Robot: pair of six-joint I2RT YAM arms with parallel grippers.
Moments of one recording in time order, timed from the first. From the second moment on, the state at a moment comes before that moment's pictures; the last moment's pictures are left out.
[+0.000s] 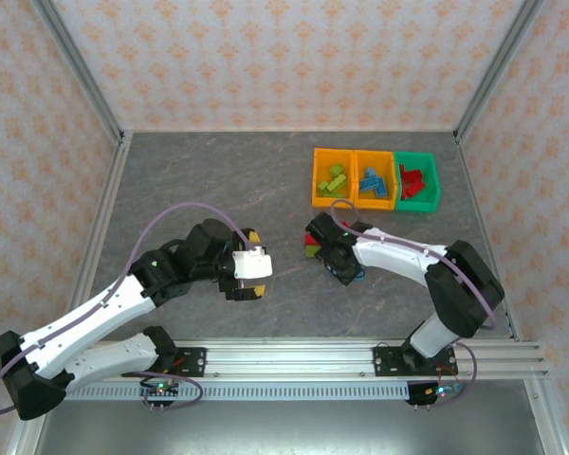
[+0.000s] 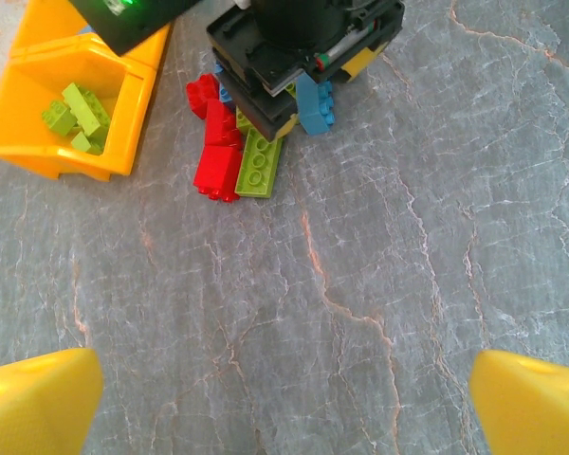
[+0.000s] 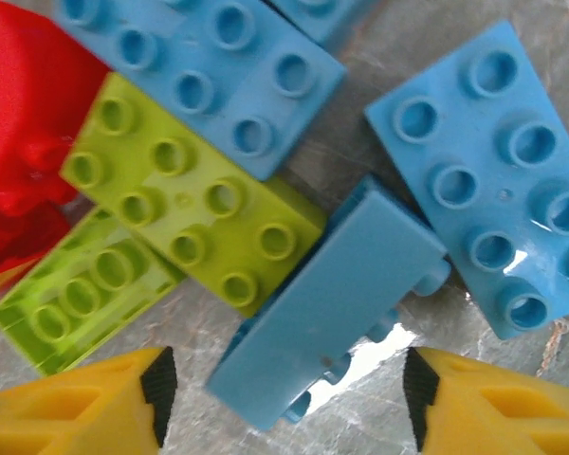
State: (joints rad) left arm -0.78 0.95 0.87 -0.68 0.14 0.69; right arm 0.74 1.58 0.93 -0.72 0.16 1.51
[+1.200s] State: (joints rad) left arm -0.78 0.91 0.84 -0.56 0.04 0.61; right arm 0.38 1.67 1.39 -0.71 0.53 0.61
